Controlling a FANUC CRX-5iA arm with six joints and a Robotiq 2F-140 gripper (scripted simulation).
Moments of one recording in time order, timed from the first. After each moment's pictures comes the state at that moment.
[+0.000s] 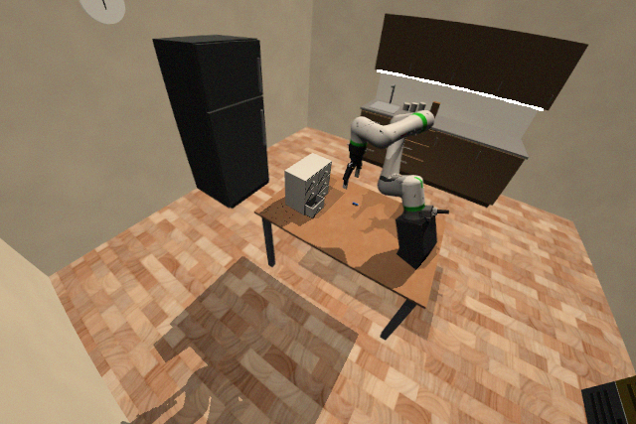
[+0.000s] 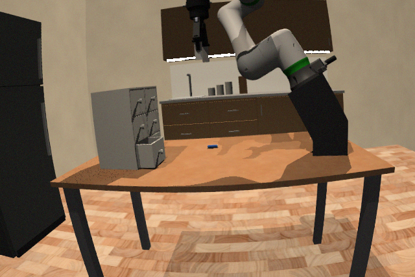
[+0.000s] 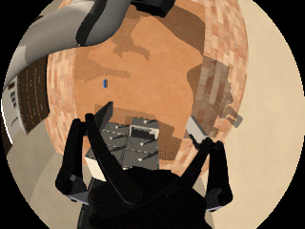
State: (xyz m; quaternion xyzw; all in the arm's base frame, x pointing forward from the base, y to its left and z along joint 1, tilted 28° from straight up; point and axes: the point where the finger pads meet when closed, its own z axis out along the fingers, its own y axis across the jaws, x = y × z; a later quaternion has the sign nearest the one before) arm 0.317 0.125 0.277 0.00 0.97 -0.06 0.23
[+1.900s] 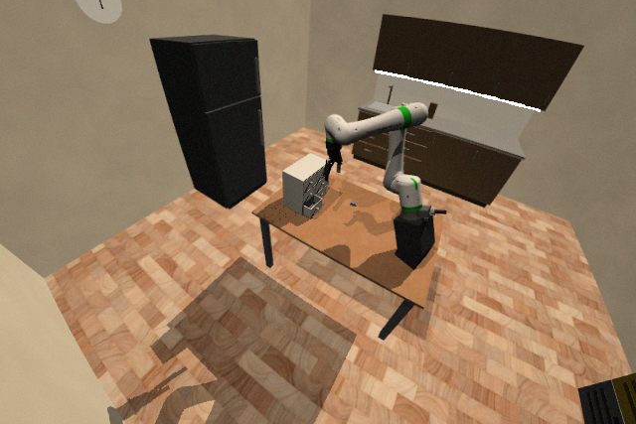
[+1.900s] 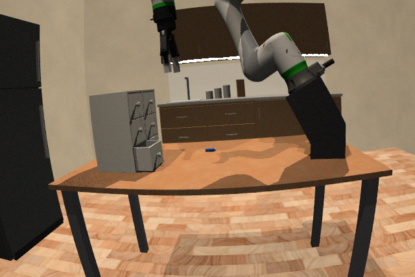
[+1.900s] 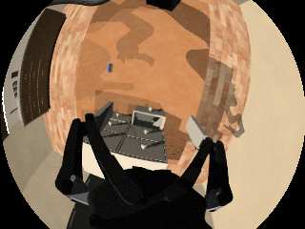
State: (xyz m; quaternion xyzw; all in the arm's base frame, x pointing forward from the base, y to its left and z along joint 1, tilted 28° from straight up) arm 0.427 0.123 0.310 -0.01 0.98 -0.09 0.20
